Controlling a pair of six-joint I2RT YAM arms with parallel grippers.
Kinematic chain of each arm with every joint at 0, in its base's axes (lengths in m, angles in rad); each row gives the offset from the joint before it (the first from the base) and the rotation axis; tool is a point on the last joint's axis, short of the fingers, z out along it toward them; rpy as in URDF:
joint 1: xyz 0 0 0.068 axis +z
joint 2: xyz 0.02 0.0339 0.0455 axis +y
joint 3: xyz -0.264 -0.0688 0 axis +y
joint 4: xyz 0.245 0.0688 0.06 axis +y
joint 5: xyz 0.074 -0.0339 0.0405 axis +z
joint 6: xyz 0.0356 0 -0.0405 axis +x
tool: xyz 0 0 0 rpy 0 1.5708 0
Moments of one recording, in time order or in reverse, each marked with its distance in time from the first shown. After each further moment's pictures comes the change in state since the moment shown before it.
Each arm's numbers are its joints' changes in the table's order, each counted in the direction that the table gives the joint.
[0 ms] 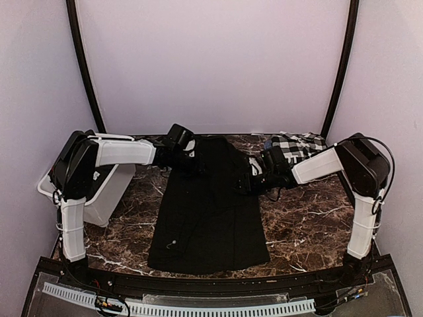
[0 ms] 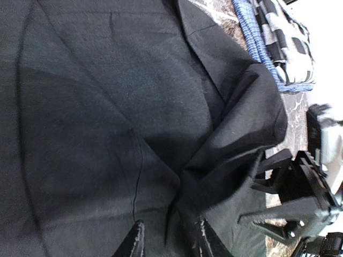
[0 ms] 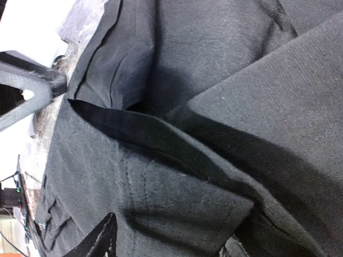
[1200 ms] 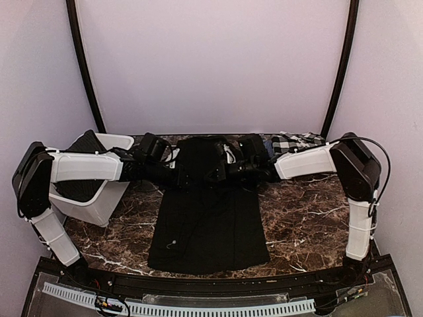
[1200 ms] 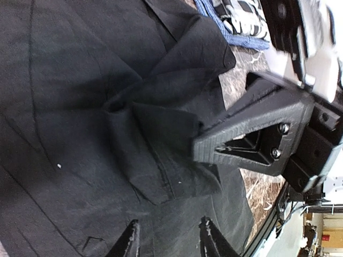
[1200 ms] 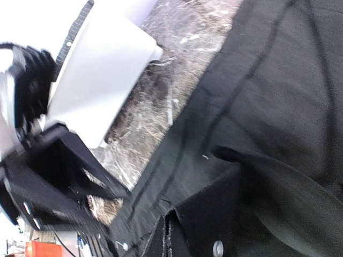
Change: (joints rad) left arm -0.004 -0.406 0.435 -0.085 -0.133 0.031; right arm 0.151 0.023 -0.195 -0.046 0.110 0.181
